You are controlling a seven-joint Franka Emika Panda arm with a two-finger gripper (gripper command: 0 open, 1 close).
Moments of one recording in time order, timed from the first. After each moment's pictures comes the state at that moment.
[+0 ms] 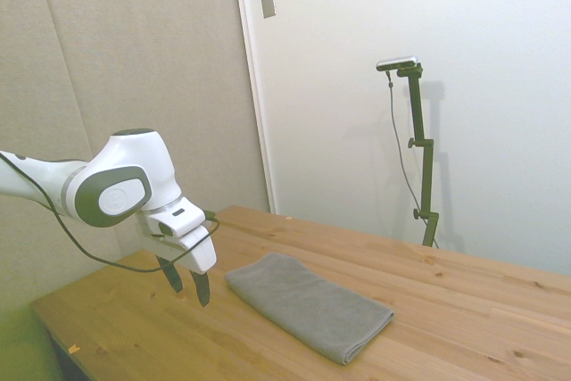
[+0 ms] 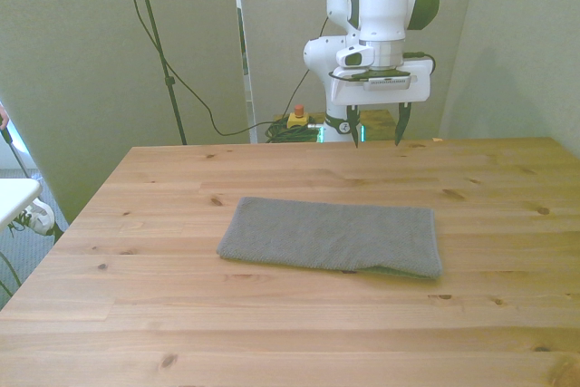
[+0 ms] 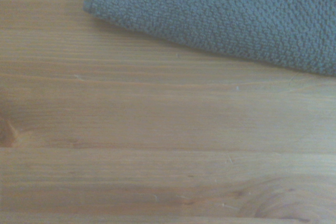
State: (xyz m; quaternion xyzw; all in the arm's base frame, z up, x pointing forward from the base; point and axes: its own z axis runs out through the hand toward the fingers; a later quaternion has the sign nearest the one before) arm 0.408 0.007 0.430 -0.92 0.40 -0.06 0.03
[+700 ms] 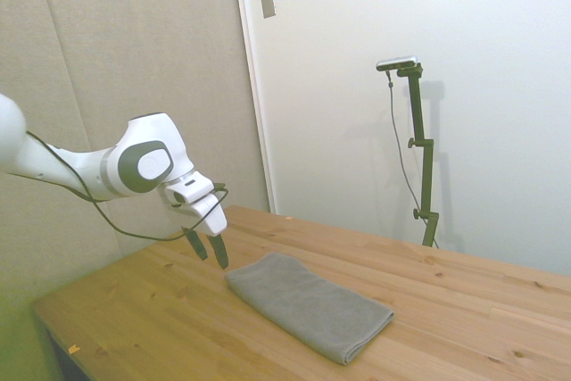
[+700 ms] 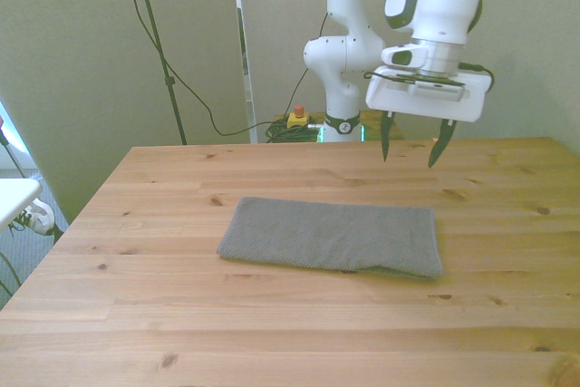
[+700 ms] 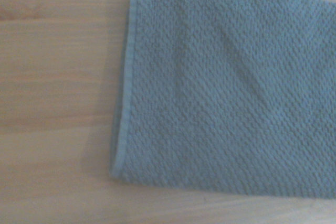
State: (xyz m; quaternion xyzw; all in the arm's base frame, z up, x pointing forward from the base) arm 0.518 0.081 0.447 -0.88 0.46 -0.12 -0.05
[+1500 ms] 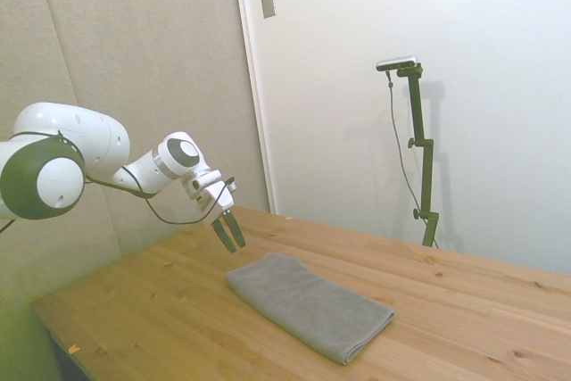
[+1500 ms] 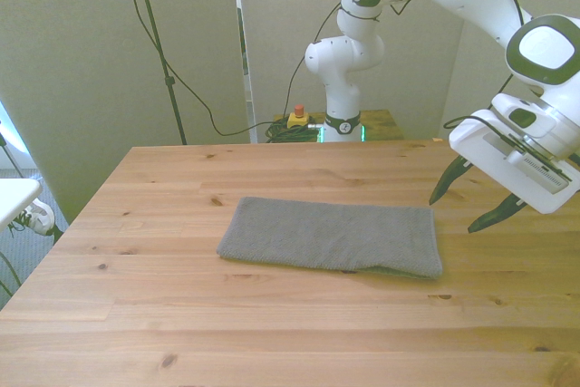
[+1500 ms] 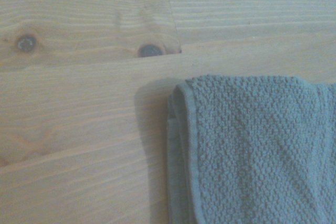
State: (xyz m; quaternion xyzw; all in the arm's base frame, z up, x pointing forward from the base) arm 0.655 0.186 0.385 -0.81 0.50 -0.15 -0.26
